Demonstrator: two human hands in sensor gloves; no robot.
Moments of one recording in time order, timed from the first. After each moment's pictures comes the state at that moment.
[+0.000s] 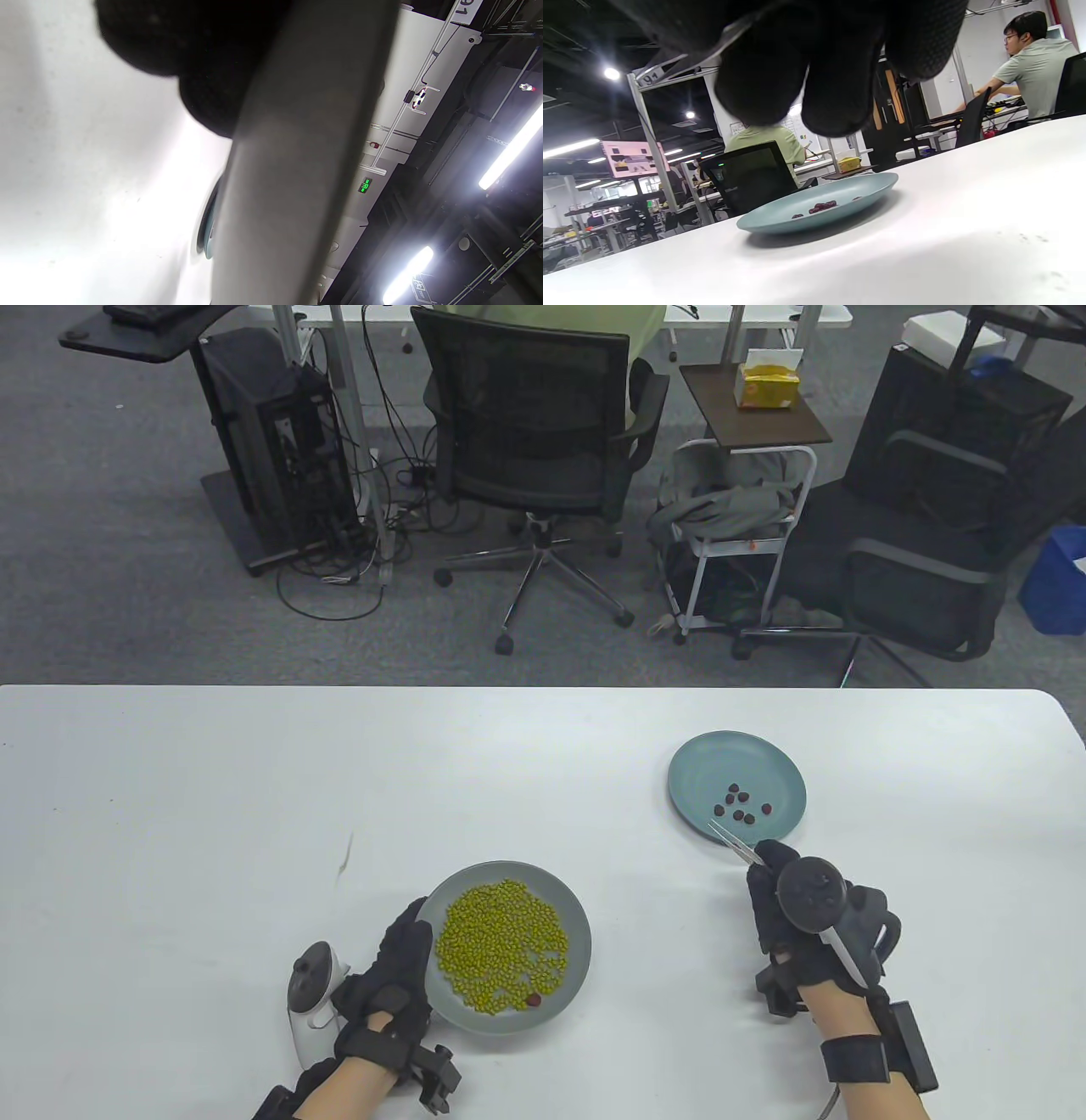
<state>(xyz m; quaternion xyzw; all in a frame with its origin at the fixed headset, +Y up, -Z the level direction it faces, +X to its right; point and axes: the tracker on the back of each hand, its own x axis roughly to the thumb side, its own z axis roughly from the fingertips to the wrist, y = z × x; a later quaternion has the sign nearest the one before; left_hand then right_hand) -0.205 -0.809 -0.300 -0.12 -0.05 0.79 0.61 0.255 -0.729 -0.364 -0.06 -0.12 0.98 0.17</state>
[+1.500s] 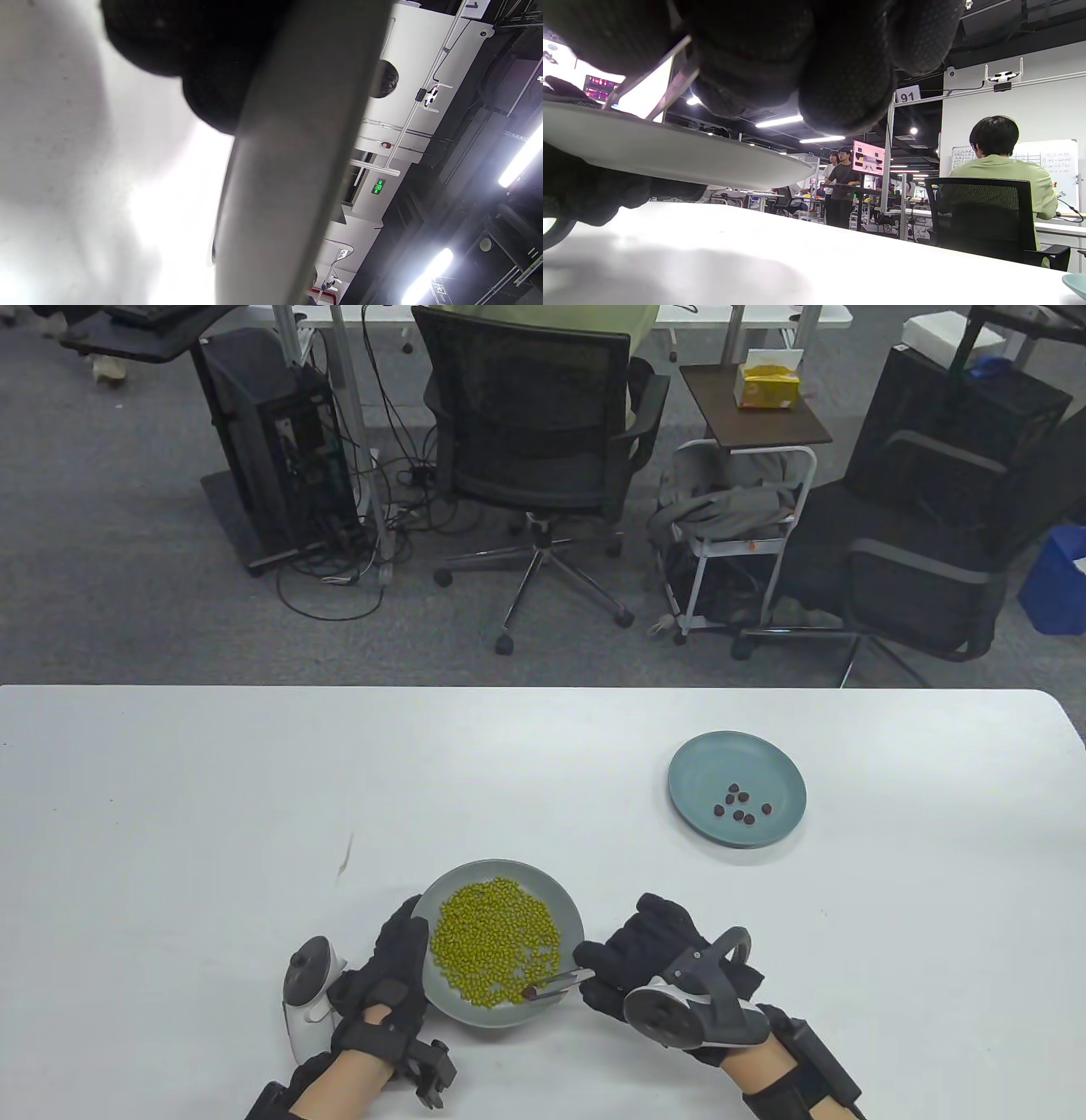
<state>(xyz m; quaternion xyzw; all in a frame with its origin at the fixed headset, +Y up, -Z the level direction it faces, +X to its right) -0.210 -0.810 -0.305 -0.12 -0.03 0.77 0.63 0.102 -0.710 -0.290 0.34 -0.20 0.92 0.05</state>
